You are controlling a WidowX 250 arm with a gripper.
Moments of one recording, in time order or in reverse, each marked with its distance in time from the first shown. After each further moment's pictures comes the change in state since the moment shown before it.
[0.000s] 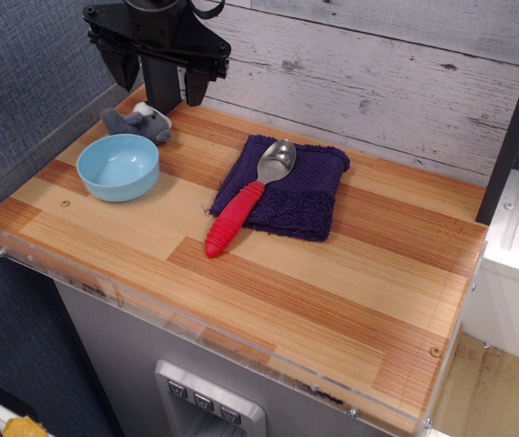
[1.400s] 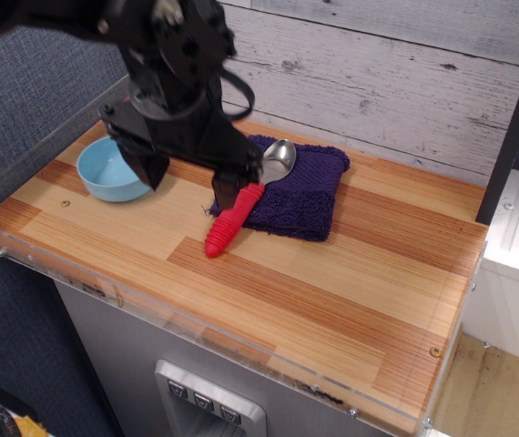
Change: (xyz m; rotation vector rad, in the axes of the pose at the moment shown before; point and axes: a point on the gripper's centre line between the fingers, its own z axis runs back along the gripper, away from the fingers) arm -0.082 -0.050 0.032 -0.143 0.039 -0.100
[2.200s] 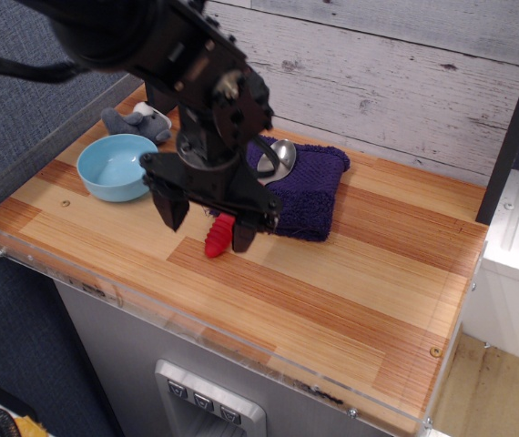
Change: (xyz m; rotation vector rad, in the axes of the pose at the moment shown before) arm -0.011 -0.014 -0.056 0.032 0.126 -0.025
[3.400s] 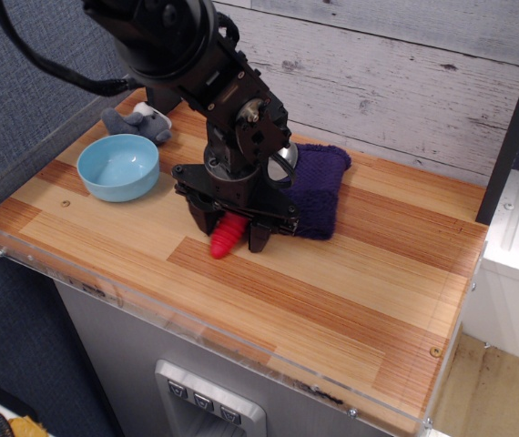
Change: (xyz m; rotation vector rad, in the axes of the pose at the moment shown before) arm 0.013 -0.006 -0.038 -0.016 0.008 -0.018
